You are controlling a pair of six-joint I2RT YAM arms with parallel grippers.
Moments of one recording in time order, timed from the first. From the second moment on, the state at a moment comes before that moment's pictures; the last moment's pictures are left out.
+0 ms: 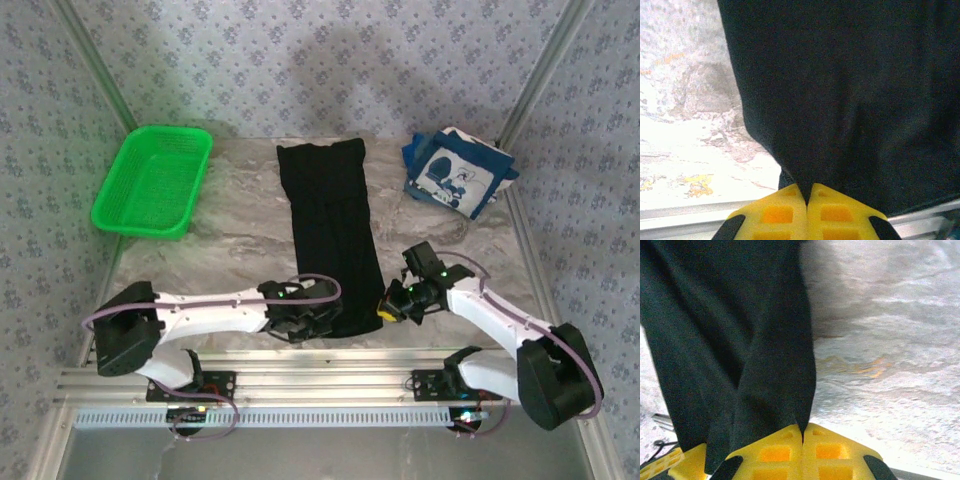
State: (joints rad) left arm -1.23 1.47 0.92 -0.62 -0.05 -1.38; right arm 0.44 1.14 0.58 -0.67 -0.49 0.94
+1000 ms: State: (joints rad) left arm -0.56 1.57 1.32 -0.85 0.11 -0.88; right arm 0.32 1.83 1.50 -0.83 -0.51 0.72
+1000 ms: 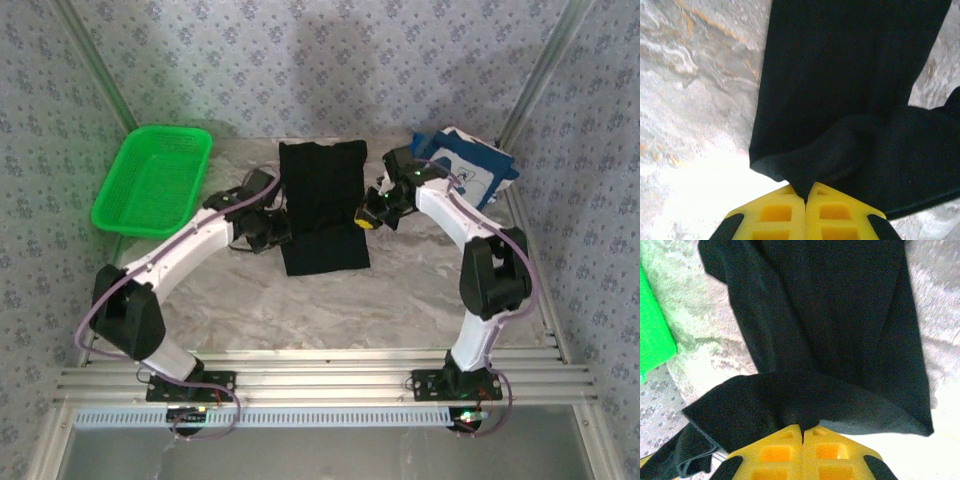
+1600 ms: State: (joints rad) left arm -0.43 1.91 1.58 -0.83 0.26 -0.72; right arm 0.26 2.08 1.73 -0.90 -0.47 0.69
